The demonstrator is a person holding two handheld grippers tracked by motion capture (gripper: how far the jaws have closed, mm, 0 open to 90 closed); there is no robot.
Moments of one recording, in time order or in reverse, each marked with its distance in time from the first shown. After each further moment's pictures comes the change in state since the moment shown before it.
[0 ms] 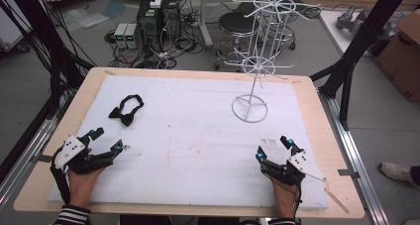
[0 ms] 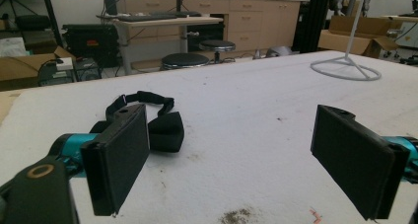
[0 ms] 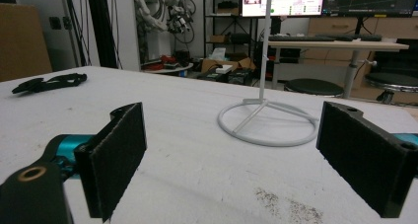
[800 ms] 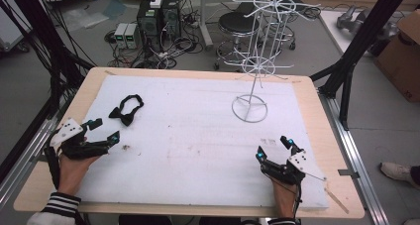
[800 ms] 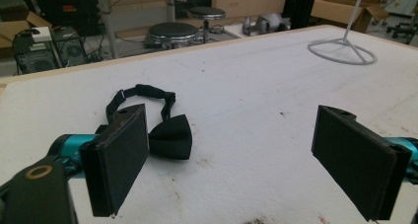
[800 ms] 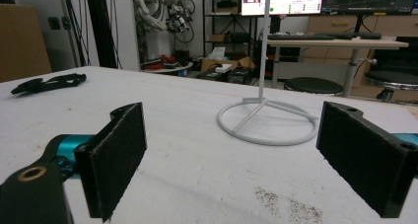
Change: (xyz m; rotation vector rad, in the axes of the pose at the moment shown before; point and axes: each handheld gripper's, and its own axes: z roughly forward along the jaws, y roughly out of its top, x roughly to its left) left arm 0.023 0.038 0.015 0.157 -0.062 -0.009; right arm 0.000 0.000 0.000 0.005 -0.003 0.007
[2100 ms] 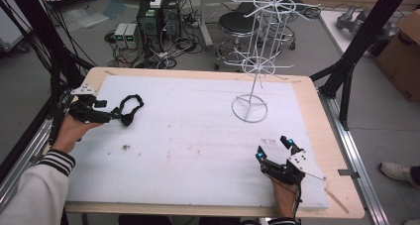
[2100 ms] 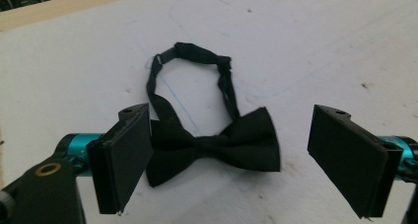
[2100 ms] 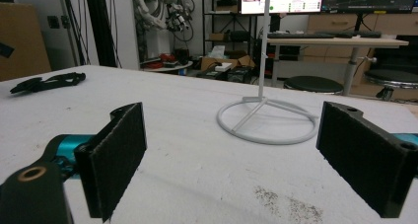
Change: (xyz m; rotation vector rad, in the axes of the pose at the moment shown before) left arm 0.078 0.044 0.076 0.406 -0.035 -0.031; right arm 0.000 0.000 0.001 0.006 -0.002 0.002
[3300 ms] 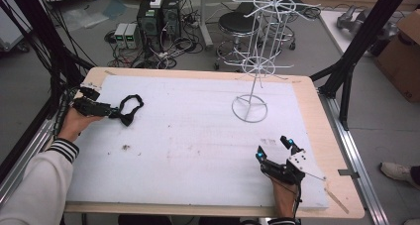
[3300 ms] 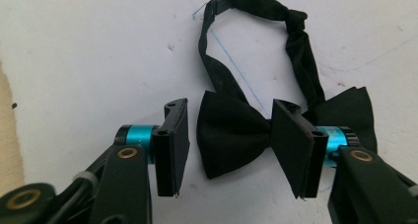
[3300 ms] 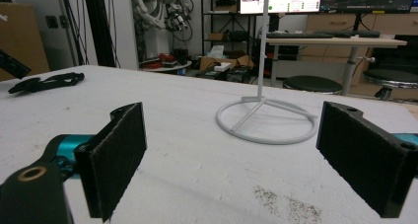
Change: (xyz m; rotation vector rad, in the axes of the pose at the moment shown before) left arm 0.036 -0.001 0.032 0.194 0.048 -0.068; right arm 0.000 0.000 0.000 -0.001 -0.004 -0.003
